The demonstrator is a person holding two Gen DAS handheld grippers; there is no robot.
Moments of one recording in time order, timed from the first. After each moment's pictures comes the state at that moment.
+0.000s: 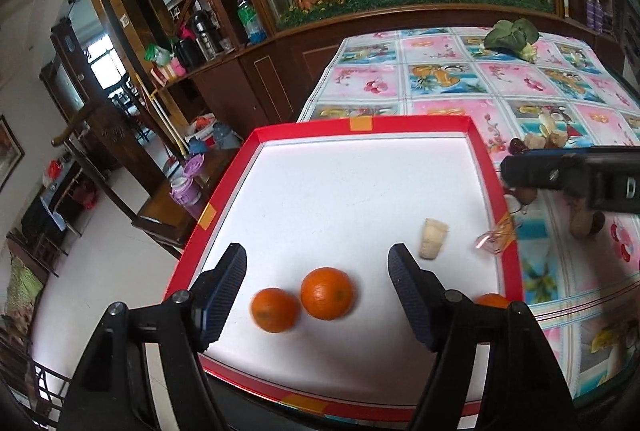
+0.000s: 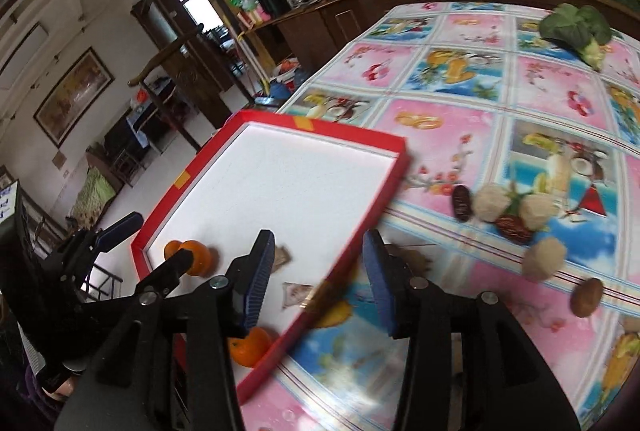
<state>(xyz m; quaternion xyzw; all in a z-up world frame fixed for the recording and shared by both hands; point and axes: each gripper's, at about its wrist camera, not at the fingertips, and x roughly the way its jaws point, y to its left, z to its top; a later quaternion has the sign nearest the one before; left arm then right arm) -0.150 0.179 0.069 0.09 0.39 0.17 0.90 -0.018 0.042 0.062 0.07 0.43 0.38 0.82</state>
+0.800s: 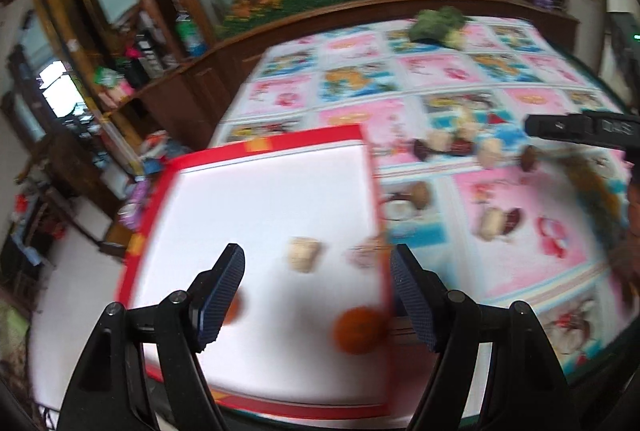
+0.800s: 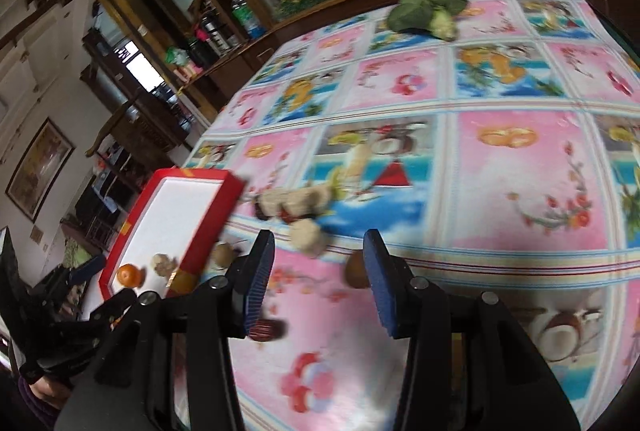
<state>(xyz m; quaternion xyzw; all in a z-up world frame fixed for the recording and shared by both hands) -0.134 0.102 0.073 0.11 0.41 0.07 0.90 0.009 -0.115 0.043 0.16 0.43 0.28 0.85</state>
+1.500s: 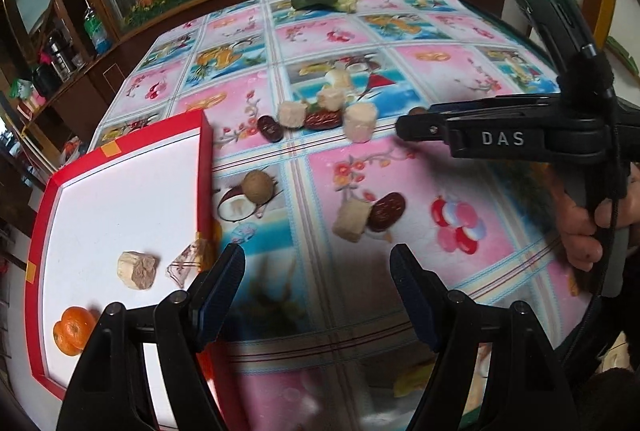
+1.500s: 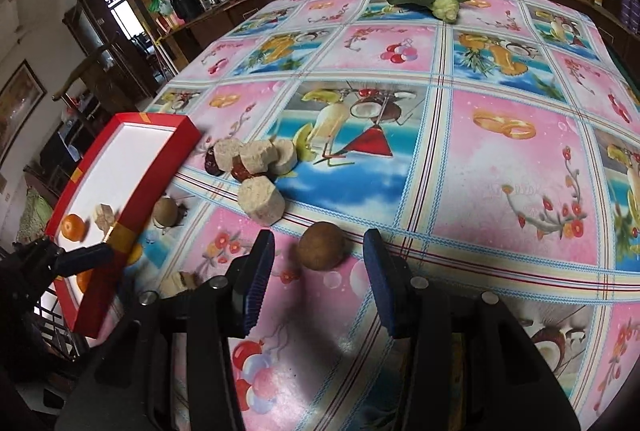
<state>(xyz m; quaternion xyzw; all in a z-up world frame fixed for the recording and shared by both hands) -0.108 0.040 0.034 0.10 0.47 -0.06 0.88 0.012 -0.092 0.019 0.04 0.46 0.26 0.85</state>
